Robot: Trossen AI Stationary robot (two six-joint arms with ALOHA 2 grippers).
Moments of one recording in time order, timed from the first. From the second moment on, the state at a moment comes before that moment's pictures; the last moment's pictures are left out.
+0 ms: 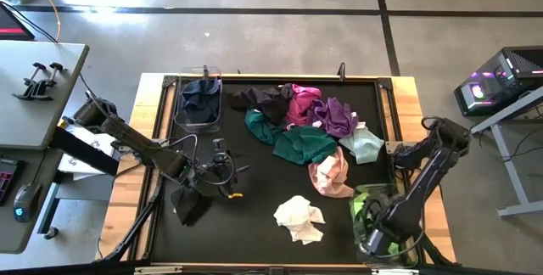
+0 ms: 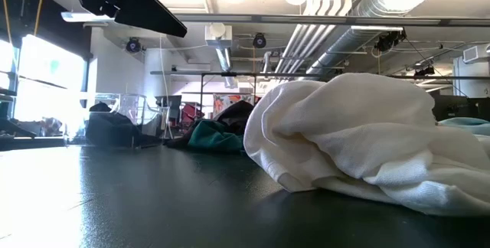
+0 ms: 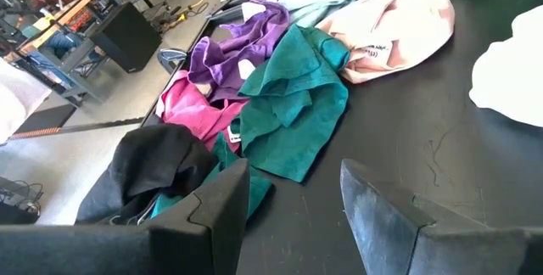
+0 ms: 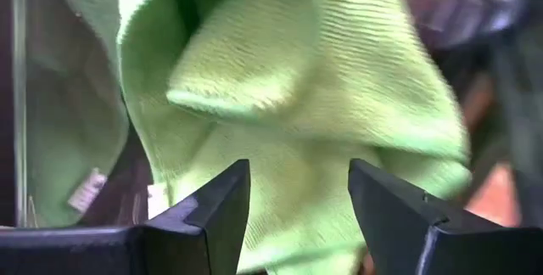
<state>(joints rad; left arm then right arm) -0.50 1.34 0.74 -0.06 -0.87 -0.03 0.99 1.63 1.13 -1.16 -0.17 2.19</state>
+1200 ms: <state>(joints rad) -0.50 1.34 0.74 -0.06 -0.87 -0.03 0.94 1.63 1.14 -1.20 0.05 2.15</state>
